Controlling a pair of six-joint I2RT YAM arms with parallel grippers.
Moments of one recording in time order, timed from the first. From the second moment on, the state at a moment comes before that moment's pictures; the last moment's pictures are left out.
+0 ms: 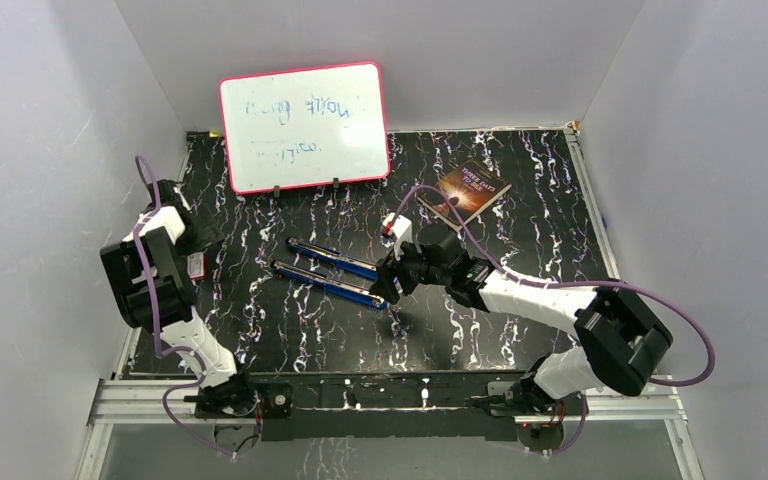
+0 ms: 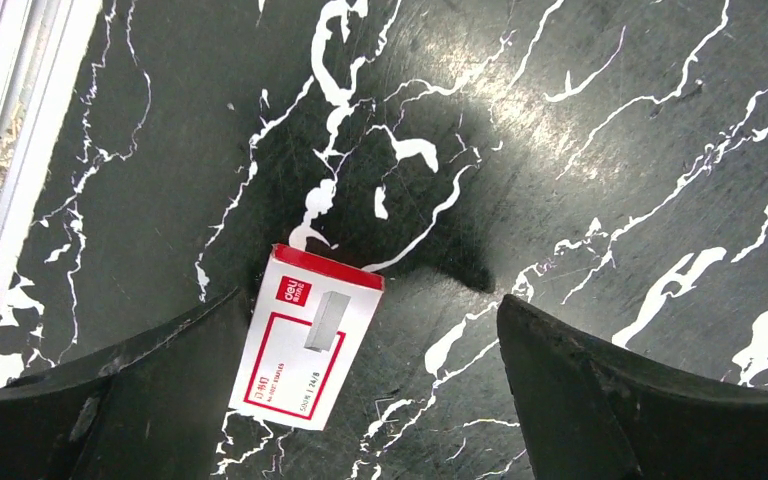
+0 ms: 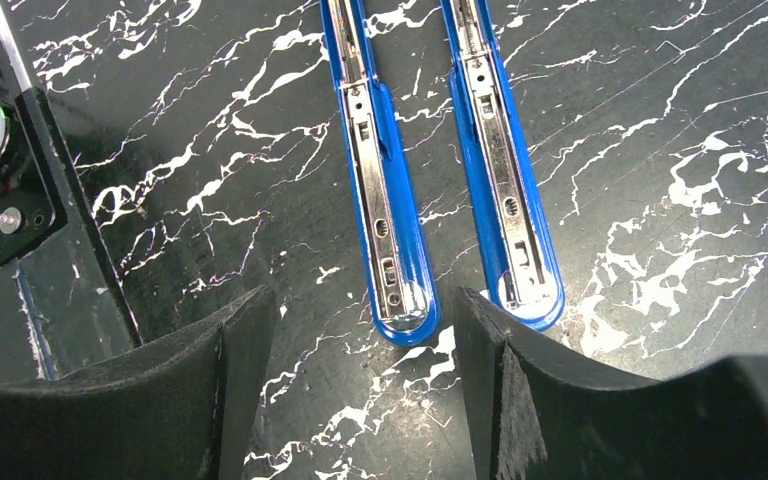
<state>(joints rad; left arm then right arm) 0.40 1.80 1.15 -0.47 -0.07 -0.14 0.86 1.40 0.73 0.16 -0.32 0.12</state>
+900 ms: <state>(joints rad) 0.39 1.74 1.07 -0.50 -0.24 -0.33 0.86 1.44 0.75 0.14 -0.34 0.13</state>
